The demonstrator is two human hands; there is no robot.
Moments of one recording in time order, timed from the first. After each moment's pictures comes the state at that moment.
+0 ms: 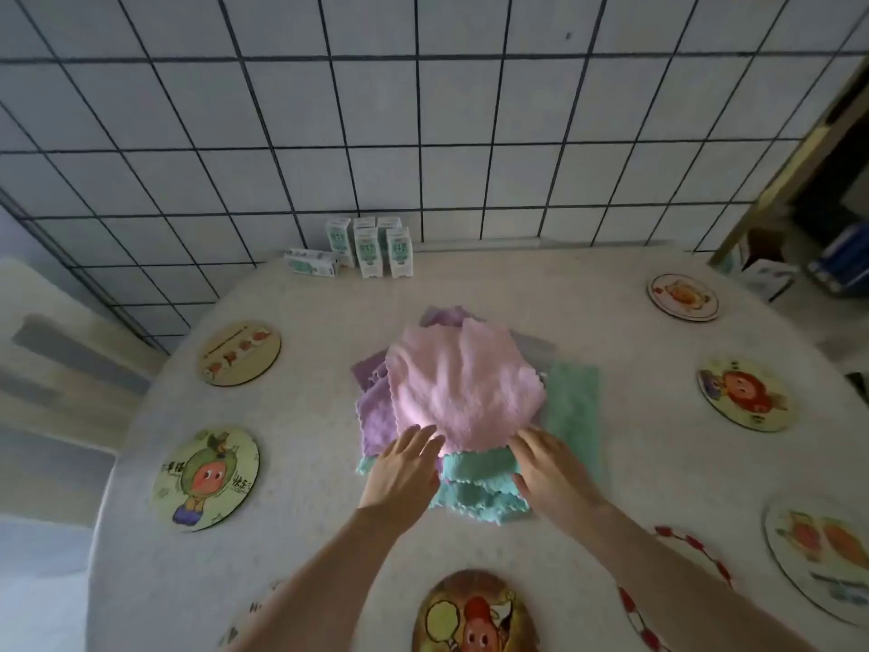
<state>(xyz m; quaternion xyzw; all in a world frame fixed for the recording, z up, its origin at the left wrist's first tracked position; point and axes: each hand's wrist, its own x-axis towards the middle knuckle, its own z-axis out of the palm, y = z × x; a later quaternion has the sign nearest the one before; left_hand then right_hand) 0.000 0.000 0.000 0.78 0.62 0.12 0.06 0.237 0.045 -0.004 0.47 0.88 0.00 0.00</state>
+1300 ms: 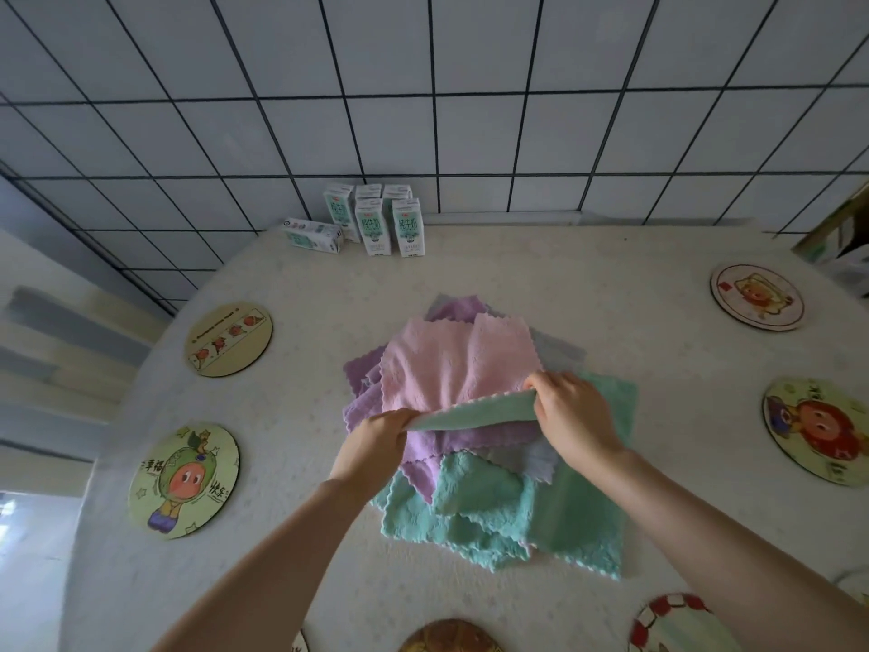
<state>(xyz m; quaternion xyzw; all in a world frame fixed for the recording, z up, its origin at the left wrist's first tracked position) -0.020 0.083 0.005 0.63 0.72 0.17 0.23 0.234 0.178 0.014 0.50 0.86 -0.03 -0.11</state>
